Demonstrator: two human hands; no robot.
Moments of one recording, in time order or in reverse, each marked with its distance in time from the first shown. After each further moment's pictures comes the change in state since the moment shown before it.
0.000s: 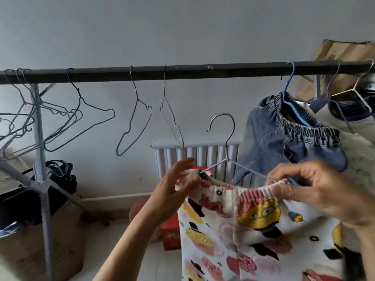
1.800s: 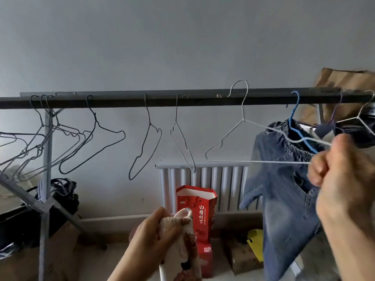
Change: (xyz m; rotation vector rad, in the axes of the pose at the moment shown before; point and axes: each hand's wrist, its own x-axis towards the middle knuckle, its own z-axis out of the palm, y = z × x) left_hand -0.046 -0.006 -0.035 -0.013 0.183 -0.124; right_hand 0.051 -0.024 0.009 0.403 1.119 -0.241
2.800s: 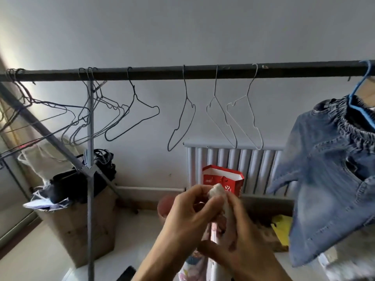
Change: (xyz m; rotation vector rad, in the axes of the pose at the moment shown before) left_hand -0.028 0.029 0.000 -0.307 -0.028 -0.154; right_hand -0.187 0.033 0.059 -0.523 -1.095 0.355
